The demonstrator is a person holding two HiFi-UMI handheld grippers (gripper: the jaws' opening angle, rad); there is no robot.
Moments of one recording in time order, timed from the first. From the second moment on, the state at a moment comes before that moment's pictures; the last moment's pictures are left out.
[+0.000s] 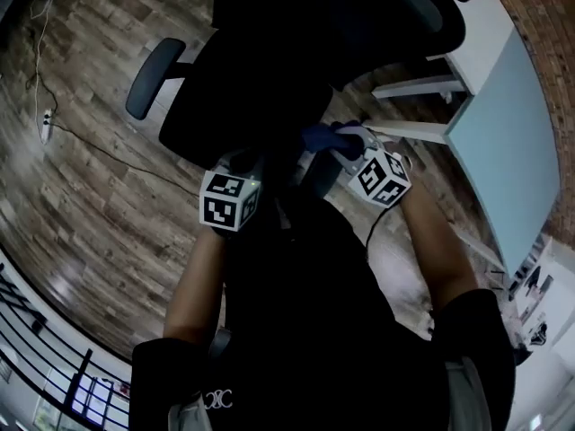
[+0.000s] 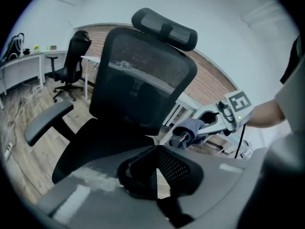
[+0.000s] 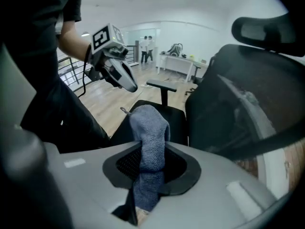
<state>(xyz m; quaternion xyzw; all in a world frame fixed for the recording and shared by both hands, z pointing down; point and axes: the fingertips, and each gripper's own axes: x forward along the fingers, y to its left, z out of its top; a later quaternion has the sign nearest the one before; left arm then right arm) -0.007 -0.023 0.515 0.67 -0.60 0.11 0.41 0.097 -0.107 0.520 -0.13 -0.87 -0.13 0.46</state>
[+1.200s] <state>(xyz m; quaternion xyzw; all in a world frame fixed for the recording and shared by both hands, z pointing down) 0.154 -0.096 0.511 0.70 -0.50 0.35 0.37 0.242 -0.116 0.653 0.01 -0.90 -0.02 0.43</state>
